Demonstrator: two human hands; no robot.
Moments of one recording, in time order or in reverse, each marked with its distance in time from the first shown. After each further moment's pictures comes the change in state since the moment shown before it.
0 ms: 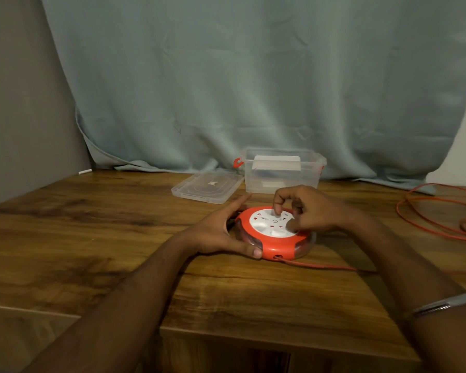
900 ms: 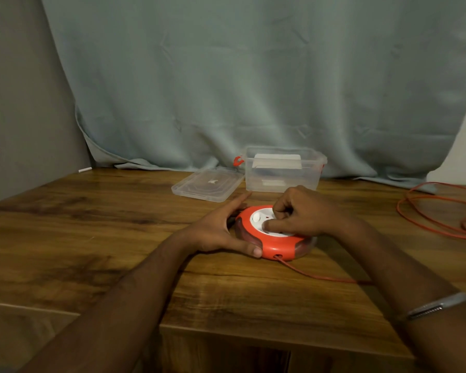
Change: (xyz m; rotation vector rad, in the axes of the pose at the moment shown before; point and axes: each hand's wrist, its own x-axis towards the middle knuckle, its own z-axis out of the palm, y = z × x) left_hand 0.000 -0.006 0.002 -0.020 0.011 0.024; right_hand 0.007 -0.008 0.017 -0.240 0.103 -0.105
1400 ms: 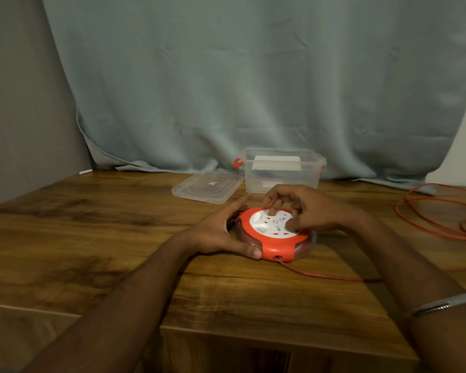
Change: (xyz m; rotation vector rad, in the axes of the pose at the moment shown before) left_hand 0.000 0.001 -0.002 0.012 -0.013 -0.013; right_hand -0.002 0.015 -0.015 0.355 -0.125 0.030
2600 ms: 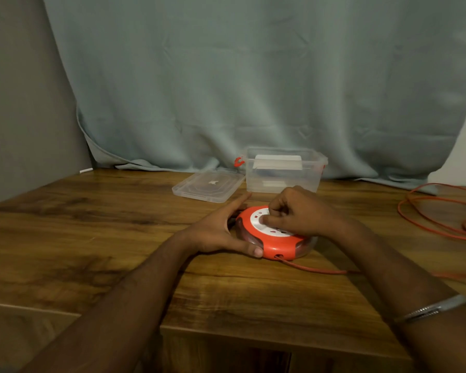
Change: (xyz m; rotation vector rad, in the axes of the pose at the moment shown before) left_hand 0.000 0.001 0.001 -0.004 0.004 -0.007; right_hand 0.009 -0.011 0.024 -0.378 0.186 -0.036
